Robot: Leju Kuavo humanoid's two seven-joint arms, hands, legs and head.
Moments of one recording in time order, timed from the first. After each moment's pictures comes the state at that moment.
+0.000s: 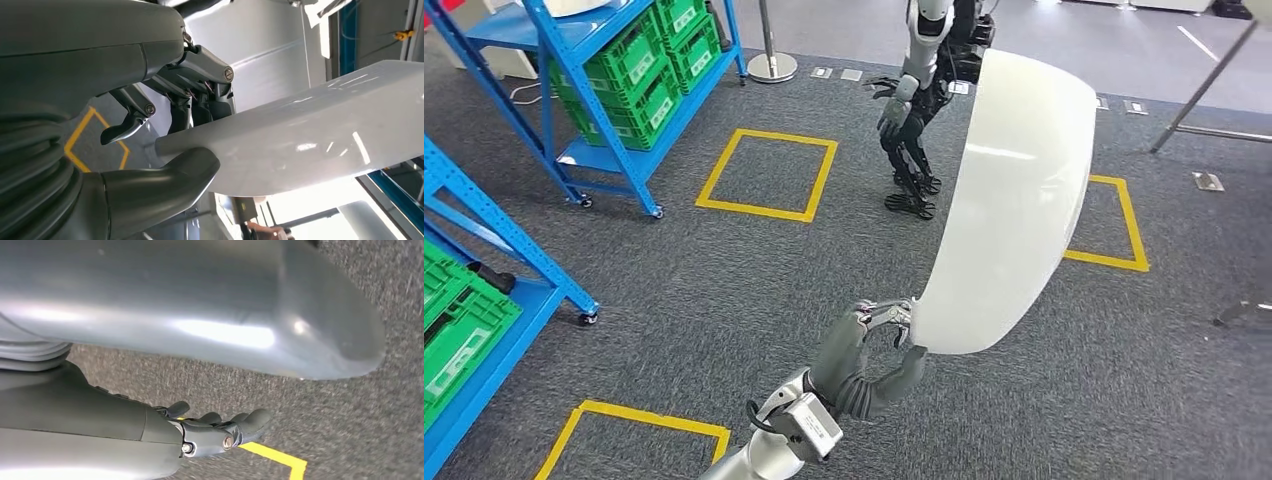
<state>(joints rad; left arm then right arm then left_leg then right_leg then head) -0.22 -0.21 -0.78 -1.32 -0.30 0.01 -0.69 -0.08 0.17 -1.00 -0.20 0.99 -0.26 -0.19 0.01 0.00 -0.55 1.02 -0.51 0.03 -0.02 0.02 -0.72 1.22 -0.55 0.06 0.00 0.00</state>
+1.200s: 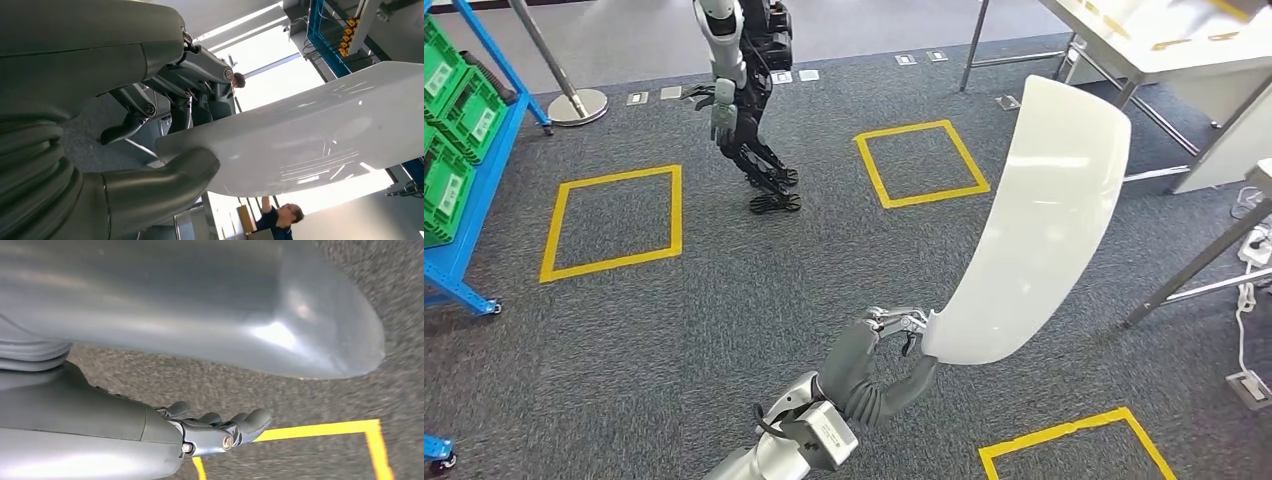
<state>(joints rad) -0.24 -0.20 -0.82 -1.29 -0.32 0.03 -0.69 -0.09 0.14 -1.00 -0.20 1.01 -0.23 -0.24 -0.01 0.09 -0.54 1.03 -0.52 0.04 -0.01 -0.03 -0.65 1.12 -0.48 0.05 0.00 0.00</state>
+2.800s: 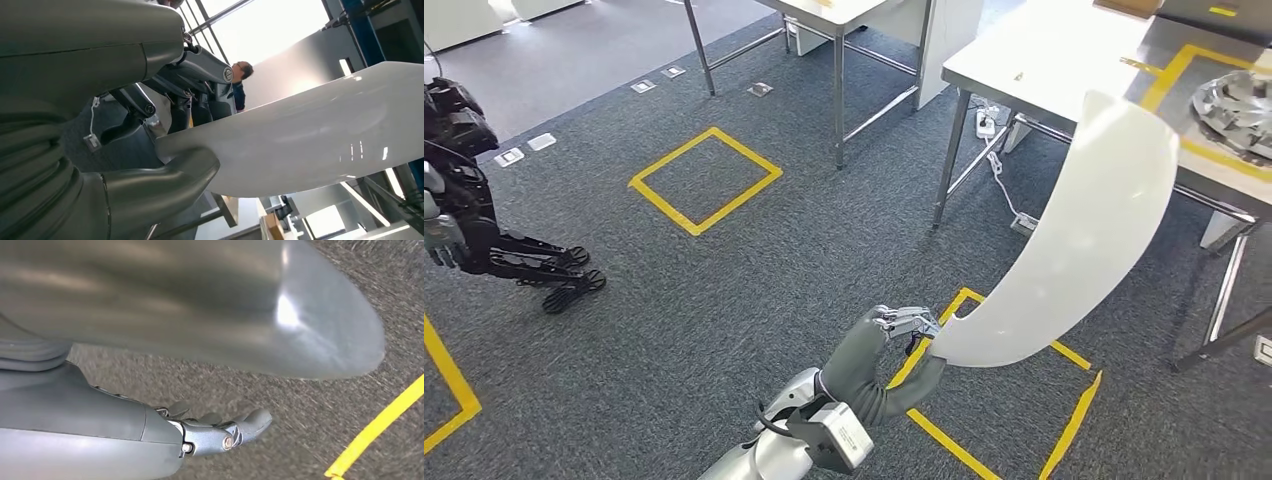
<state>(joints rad) -0.25 -0.20 -0.82 -1.31 -0.38 -0.01 -0.61 -0.09 0.18 -1.00 -0.20 0.98 -0.25 -0.18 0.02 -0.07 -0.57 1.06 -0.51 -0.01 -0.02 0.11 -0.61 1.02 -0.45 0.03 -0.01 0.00</state>
